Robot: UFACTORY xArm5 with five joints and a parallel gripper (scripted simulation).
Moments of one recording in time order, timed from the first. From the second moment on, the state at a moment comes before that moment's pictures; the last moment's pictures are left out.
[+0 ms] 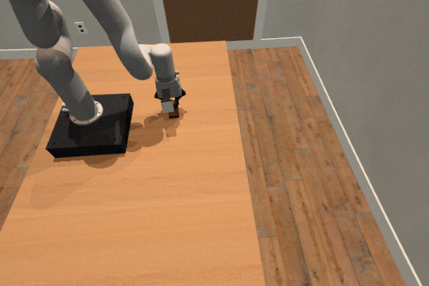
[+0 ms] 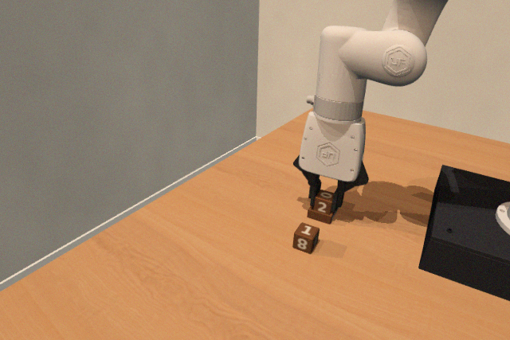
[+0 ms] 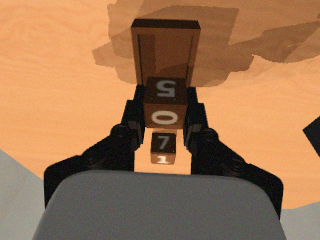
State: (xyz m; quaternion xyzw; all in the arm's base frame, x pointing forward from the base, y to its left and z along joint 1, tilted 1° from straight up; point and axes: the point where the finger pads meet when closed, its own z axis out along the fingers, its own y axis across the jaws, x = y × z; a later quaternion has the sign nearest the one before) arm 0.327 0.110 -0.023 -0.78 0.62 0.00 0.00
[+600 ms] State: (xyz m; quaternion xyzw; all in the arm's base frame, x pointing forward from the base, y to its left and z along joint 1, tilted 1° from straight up) arm 0.327 0.110 -0.023 -0.78 0.62 0.00 0.00
